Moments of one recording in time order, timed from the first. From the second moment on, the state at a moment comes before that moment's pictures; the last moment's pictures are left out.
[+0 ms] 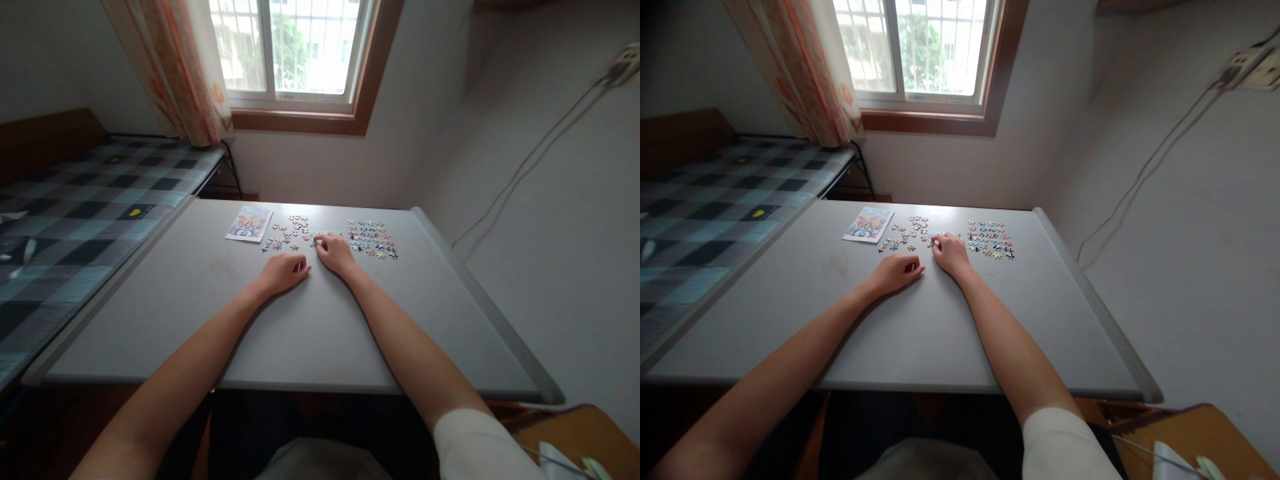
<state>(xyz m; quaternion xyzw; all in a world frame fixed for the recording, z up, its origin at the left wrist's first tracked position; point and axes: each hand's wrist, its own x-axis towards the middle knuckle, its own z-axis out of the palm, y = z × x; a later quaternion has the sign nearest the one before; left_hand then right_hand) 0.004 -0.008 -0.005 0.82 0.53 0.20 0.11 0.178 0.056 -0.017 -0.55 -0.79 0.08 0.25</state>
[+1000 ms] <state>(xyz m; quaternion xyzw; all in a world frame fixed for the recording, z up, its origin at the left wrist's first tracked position) 0.005 -0.008 -0.004 0.82 0.53 0.20 0.12 0.177 0.056 -0.016 -0.55 -0.79 0.09 0.24</state>
